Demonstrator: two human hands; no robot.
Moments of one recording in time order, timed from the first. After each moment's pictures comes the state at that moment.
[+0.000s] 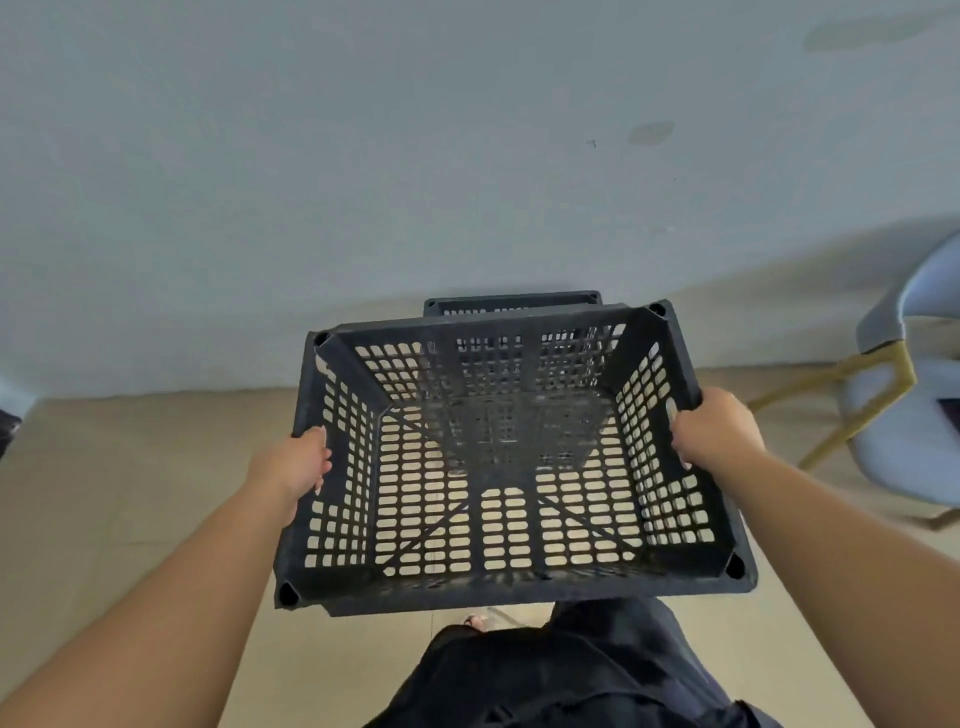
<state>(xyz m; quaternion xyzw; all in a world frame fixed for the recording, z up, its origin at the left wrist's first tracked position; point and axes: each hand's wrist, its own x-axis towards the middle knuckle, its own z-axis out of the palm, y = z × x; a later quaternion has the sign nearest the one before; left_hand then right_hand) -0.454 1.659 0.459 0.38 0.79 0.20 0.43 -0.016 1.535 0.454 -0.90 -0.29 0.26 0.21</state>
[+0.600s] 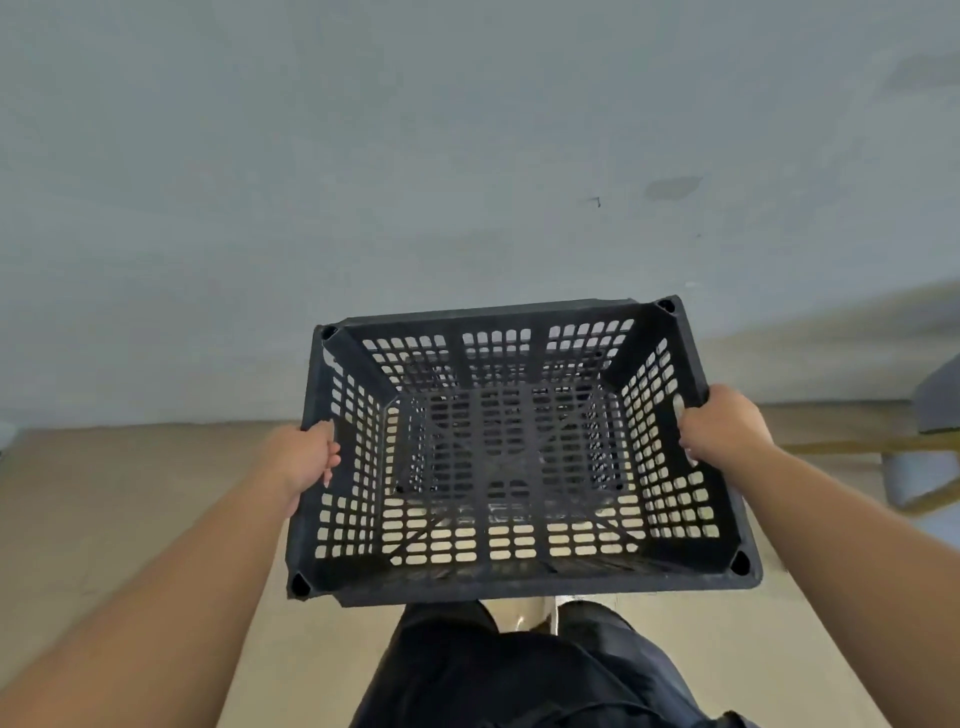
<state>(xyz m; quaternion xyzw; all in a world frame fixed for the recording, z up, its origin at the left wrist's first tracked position) -0.332 1.884 0.437 0.40 0.77 0.17 0.46 0.120 1.757 0.436 -0.89 -0.30 0.29 0.18</state>
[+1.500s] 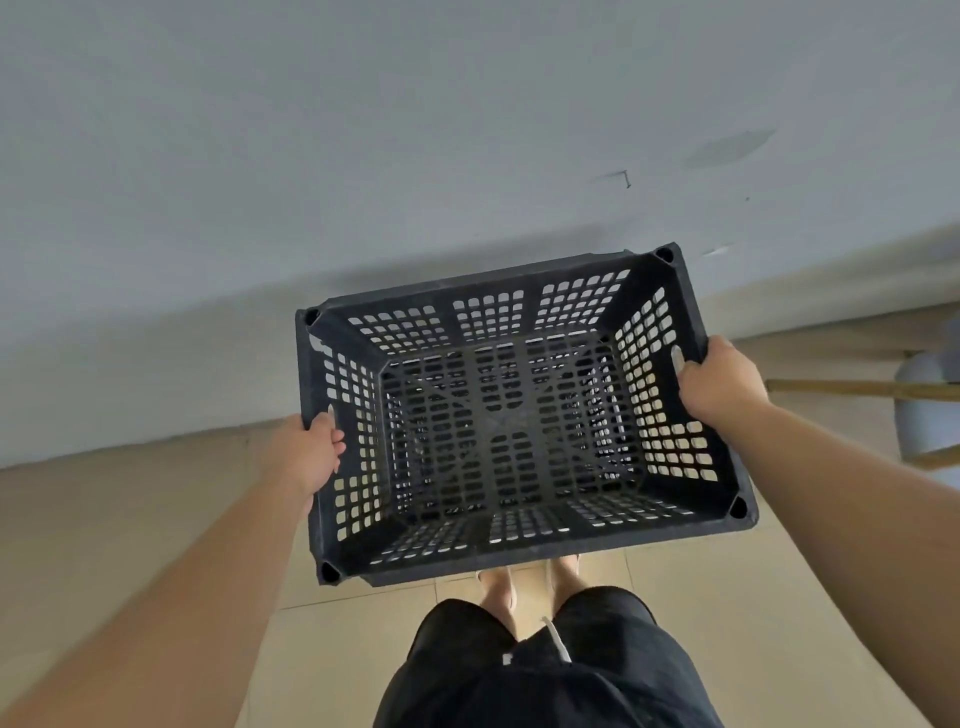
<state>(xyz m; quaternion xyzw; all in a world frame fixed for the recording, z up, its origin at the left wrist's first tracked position) -0.281 2.062 0.338 0.41 0.76 0.12 0.49 0.148 1.915 0.363 -0.92 -0.25 0.28 0.11</state>
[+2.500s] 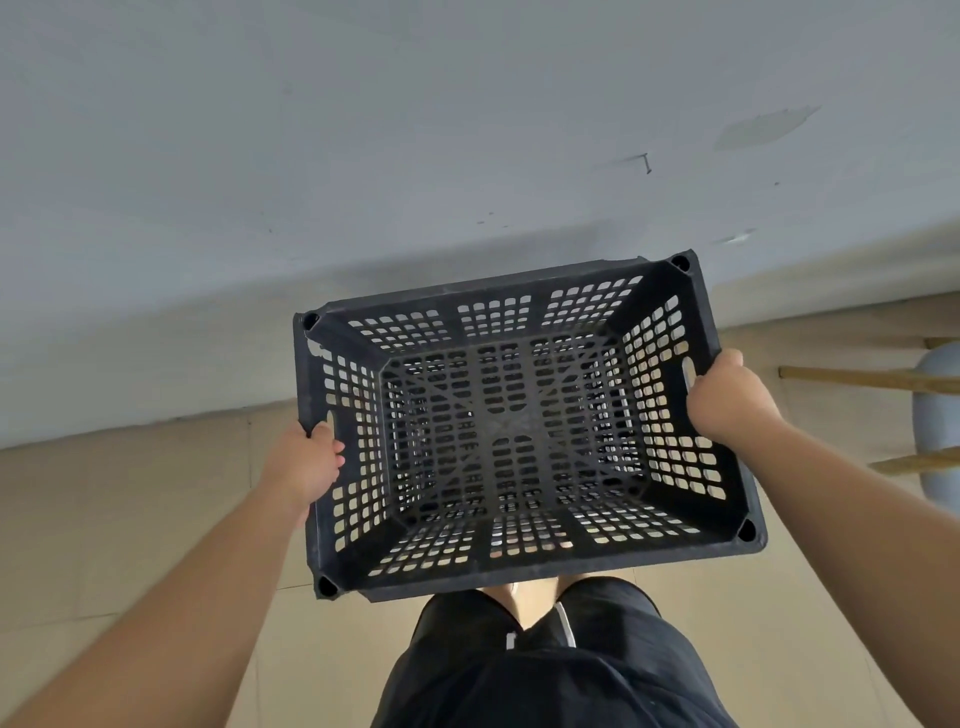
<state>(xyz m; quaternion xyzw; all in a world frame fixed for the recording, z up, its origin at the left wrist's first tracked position) -0.282 2.062 0.332 0.43 0.78 0.06 0.45 0.145 1.917 0.343 -0.92 -0.22 0.31 0.01</state>
